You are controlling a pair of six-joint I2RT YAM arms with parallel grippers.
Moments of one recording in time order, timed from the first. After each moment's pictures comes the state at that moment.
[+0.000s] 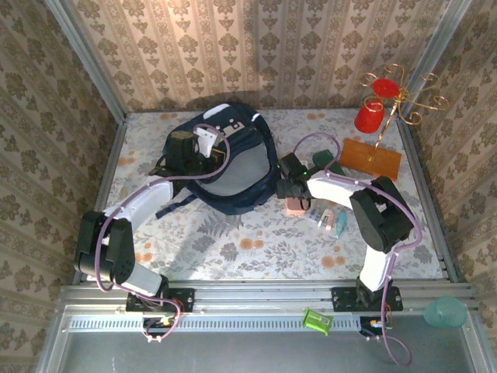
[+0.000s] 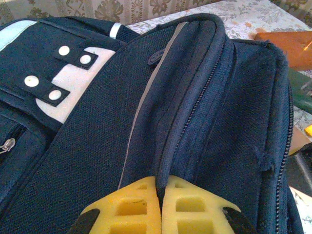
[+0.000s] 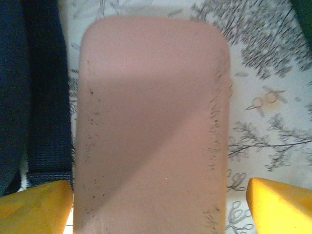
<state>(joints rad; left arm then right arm) -0.37 1.49 0.98 -0.03 0.35 0.03 0.52 1.83 1.11 -0.46 0.30 0.51</state>
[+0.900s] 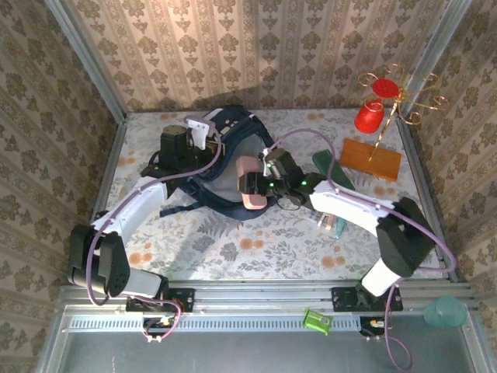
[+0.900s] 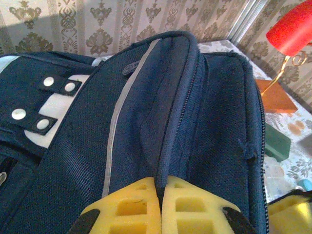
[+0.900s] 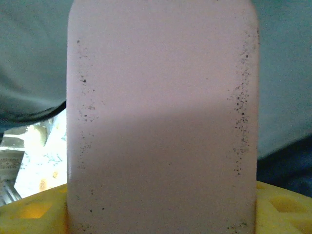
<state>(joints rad) -0.37 1.40 1.04 -0.06 0.42 -0.15 0.69 1.65 1.13 -0.18 -0.15 0.69</state>
